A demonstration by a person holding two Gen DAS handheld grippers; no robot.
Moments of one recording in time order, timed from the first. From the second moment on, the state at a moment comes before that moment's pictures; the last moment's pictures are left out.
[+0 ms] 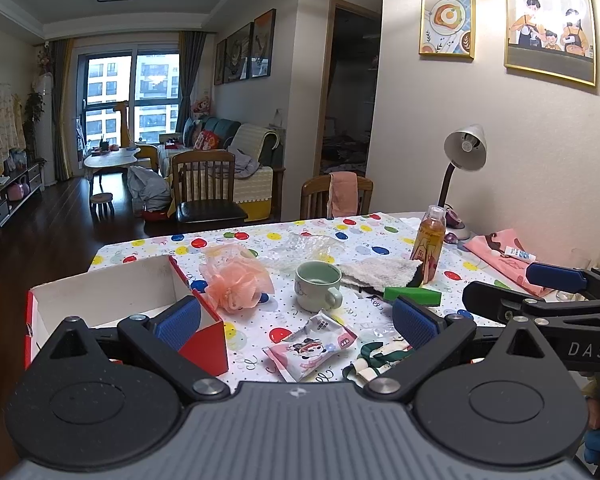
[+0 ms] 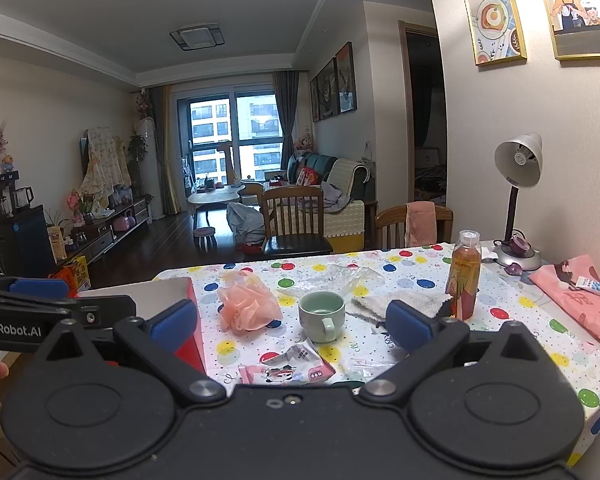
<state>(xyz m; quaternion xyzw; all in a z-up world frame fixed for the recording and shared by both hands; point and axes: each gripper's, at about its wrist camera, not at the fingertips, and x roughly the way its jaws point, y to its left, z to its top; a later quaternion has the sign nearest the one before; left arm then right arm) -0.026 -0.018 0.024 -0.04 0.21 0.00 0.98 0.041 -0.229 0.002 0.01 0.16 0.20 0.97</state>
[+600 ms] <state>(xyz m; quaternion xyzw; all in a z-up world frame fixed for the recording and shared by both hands) 0.003 -0.021 0.011 -0.05 0.24 -0.03 0.97 0.066 -0.230 -0.001 0.01 0.18 0.18 0.97</state>
